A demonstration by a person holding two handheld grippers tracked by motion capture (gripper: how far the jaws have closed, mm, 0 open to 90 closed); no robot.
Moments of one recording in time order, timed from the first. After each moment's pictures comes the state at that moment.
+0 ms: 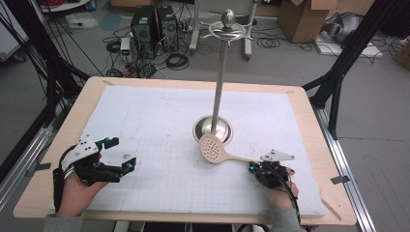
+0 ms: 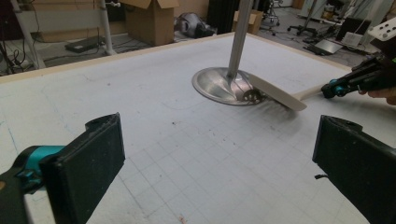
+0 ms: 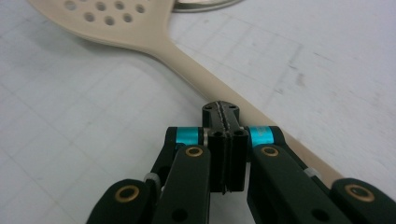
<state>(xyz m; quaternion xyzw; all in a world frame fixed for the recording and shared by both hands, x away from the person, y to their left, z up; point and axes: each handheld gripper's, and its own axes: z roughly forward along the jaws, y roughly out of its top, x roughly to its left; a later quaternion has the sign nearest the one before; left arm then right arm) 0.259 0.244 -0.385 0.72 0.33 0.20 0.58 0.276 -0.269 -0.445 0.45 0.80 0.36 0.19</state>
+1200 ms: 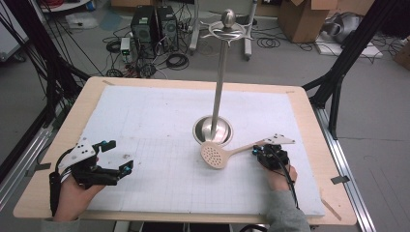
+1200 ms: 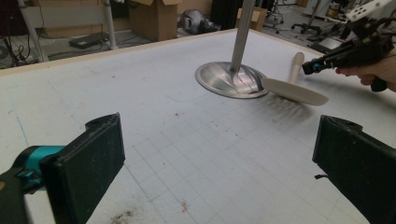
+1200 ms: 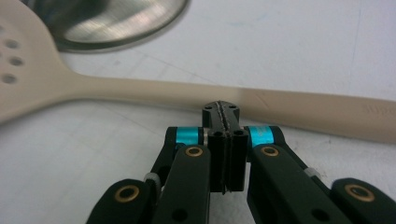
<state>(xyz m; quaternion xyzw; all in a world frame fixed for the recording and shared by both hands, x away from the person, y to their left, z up) 0.252 0.250 -0.389 0.72 0.34 0.20 0.57 0.322 -0.273 -0.439 0.46 0.77 0.37 0.24</state>
